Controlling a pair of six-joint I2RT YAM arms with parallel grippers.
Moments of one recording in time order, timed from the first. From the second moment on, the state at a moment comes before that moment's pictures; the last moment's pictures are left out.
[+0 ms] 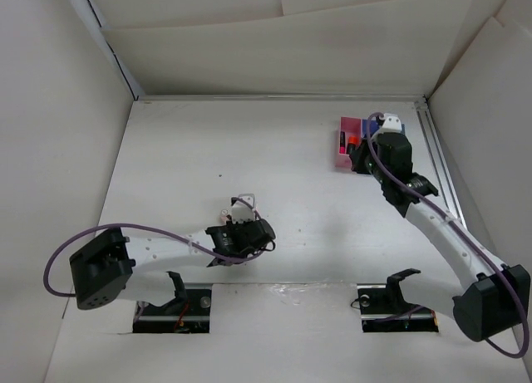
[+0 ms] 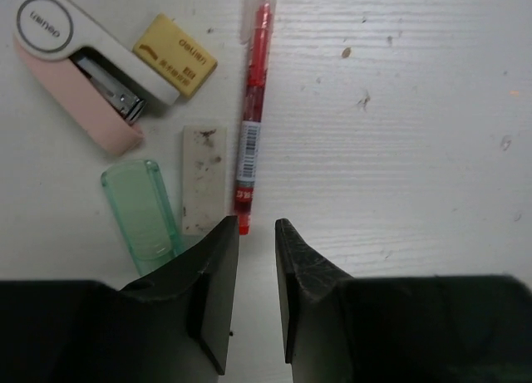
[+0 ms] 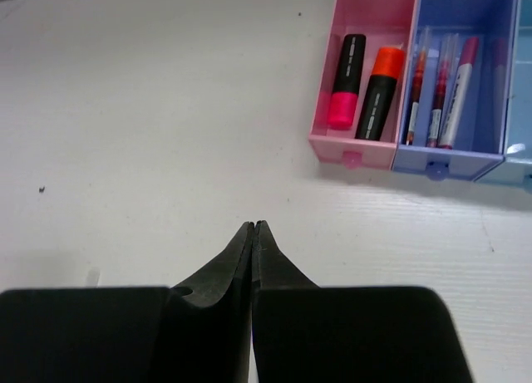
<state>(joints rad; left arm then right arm) -1.15 1.24 0.58 -0.43 -0.61 -1.04 0.31 1.12 0.92 -0.20 0.12 0.36</state>
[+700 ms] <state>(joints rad) -1.10 1.46 0.72 -0.33 -0.72 -0.95 0.35 1.02 0.83 -0.20 0.15 0.36</state>
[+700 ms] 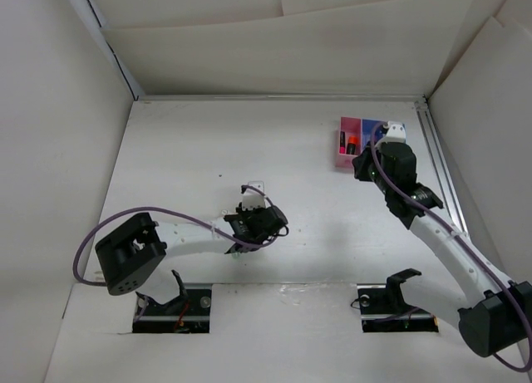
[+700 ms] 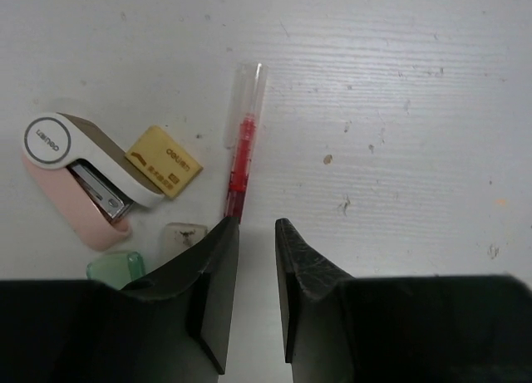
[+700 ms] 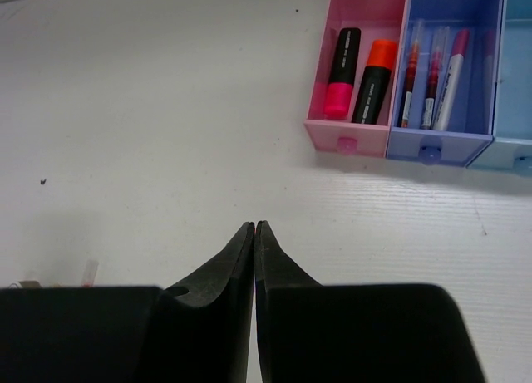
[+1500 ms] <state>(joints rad) -1.05 1.51 0.65 -0.17 -0.69 -0.92 0.35 0.96 0.82 -0.22 0.13 0.36</state>
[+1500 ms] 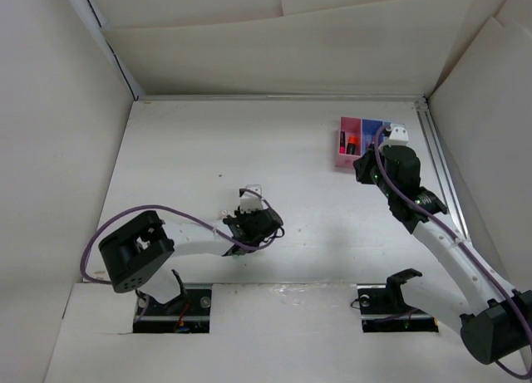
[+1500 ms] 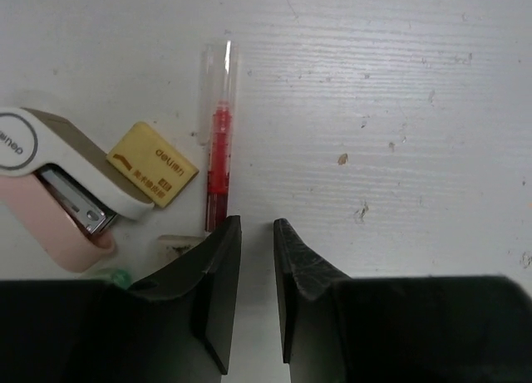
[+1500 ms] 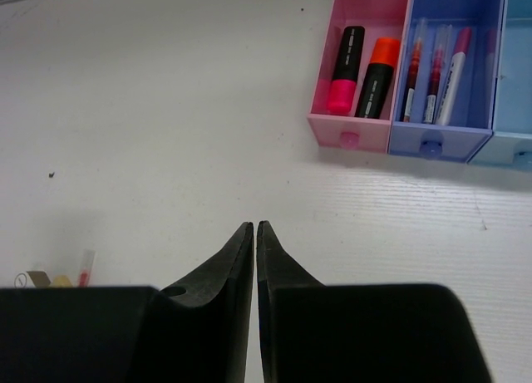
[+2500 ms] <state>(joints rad) -1.04 1.45 0.60 -0.17 -0.70 -0.91 0.40 0.96 0.82 -0.23 0.12 0.37</state>
